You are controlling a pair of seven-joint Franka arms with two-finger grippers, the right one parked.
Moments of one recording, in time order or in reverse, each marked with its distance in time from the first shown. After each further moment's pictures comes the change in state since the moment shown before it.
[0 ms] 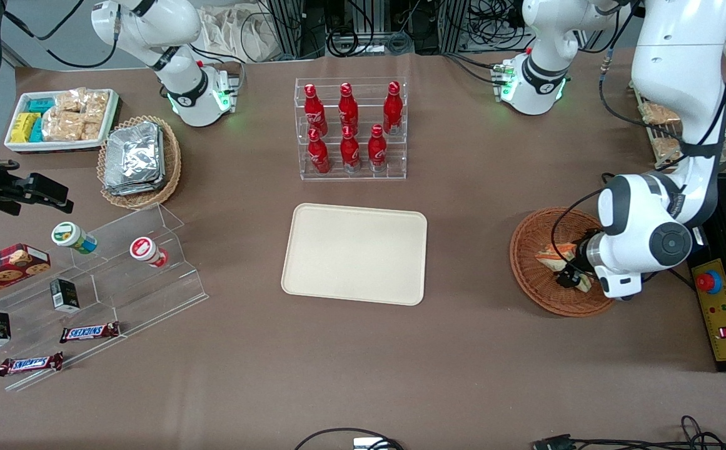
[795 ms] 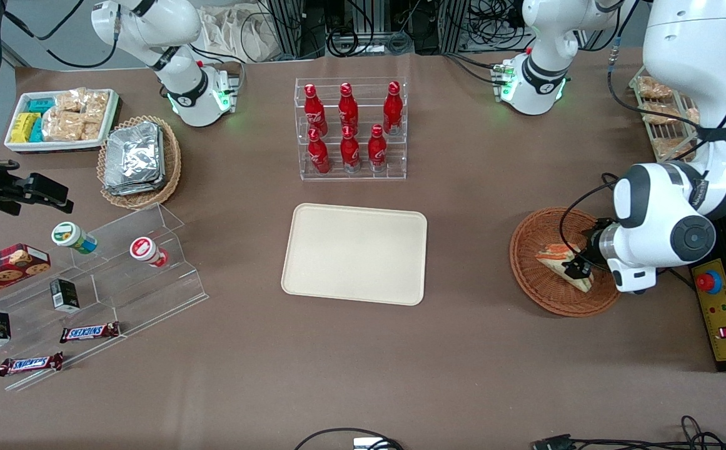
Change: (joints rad) arm 0.010 -0.070 0.000 0.031 -0.001 -0.145 0.009
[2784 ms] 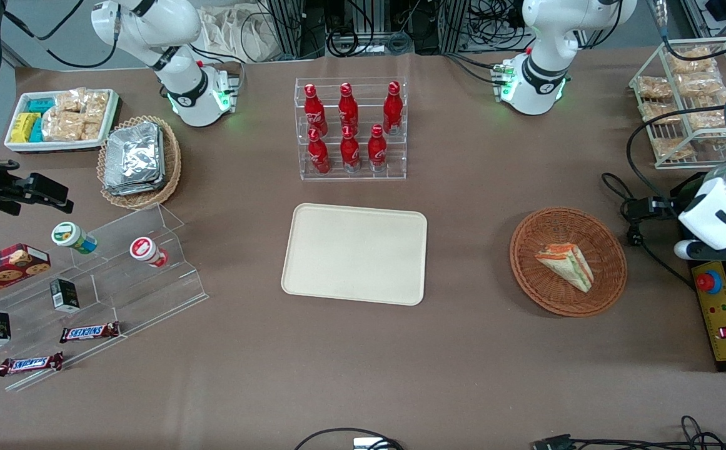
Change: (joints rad) arm 0.014 -0.172 0.016 0.377 0.106 -0.490 1.018
